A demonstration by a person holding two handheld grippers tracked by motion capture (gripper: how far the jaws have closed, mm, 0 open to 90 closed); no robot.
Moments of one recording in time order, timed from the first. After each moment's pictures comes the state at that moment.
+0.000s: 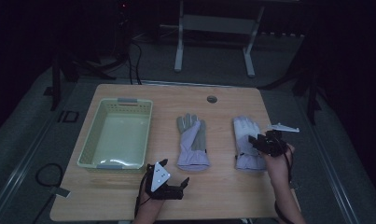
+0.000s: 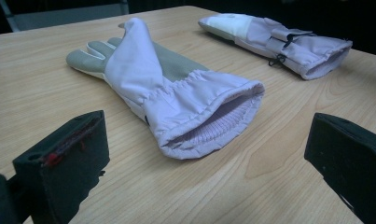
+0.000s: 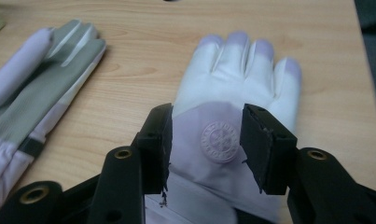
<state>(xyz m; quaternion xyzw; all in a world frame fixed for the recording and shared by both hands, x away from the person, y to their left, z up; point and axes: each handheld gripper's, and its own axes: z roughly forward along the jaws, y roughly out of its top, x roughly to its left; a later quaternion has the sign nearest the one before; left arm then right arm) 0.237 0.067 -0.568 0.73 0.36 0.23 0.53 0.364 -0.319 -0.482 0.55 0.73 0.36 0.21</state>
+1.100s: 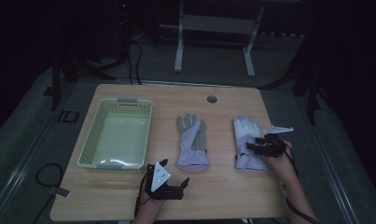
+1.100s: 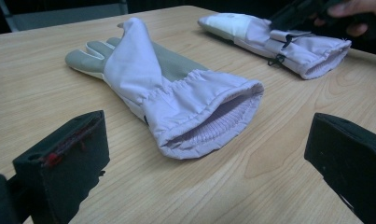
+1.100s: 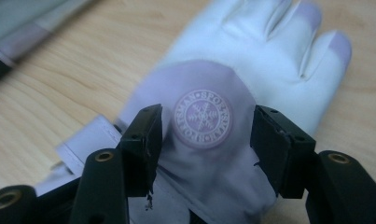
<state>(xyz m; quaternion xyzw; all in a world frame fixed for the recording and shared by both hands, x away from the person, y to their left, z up) 0.237 0.067 -0.568 0.73 0.36 0.23 0.53 0.393 -0.344 -0.533 0.45 0.81 0.34 0.16</state>
